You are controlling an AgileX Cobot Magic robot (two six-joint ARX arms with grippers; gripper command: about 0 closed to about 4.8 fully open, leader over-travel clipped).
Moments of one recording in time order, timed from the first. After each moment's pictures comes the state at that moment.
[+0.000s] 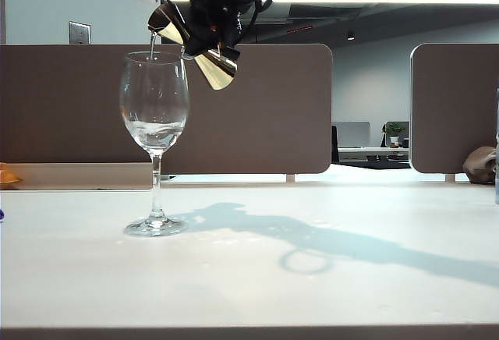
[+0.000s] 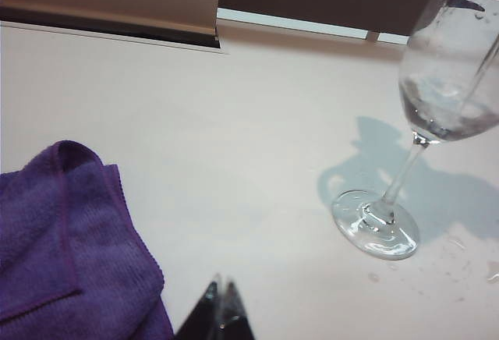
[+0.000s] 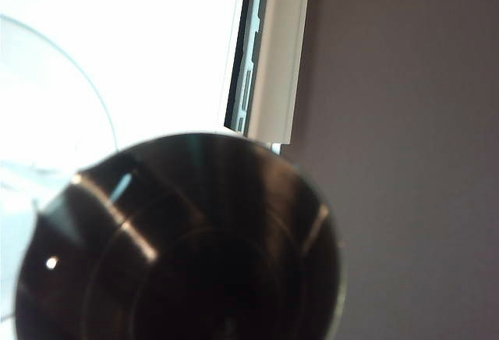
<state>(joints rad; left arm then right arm) -0.05 0.00 0.01 -0.15 0.13 -0.13 0.74 1.85 1.66 -0.23 0.03 -1.36</state>
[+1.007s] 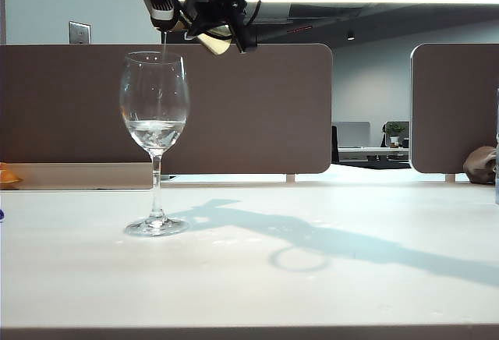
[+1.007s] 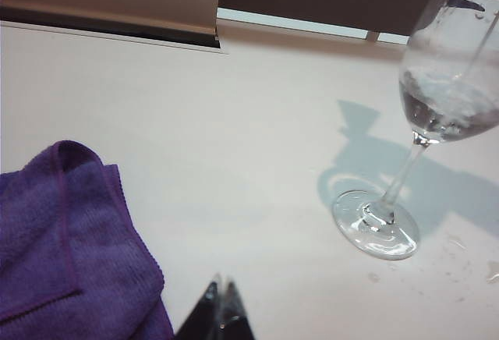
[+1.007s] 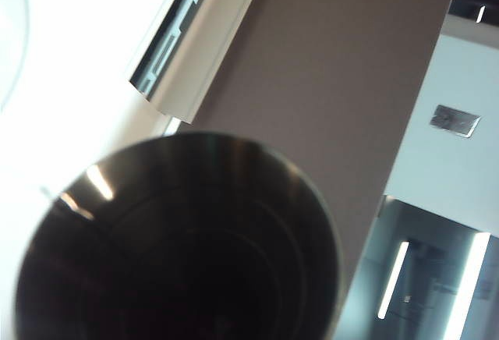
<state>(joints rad) -0.05 0.00 0.01 -0.15 0.13 -0.13 0.74 1.85 1.66 -0.09 0.07 -1.80</state>
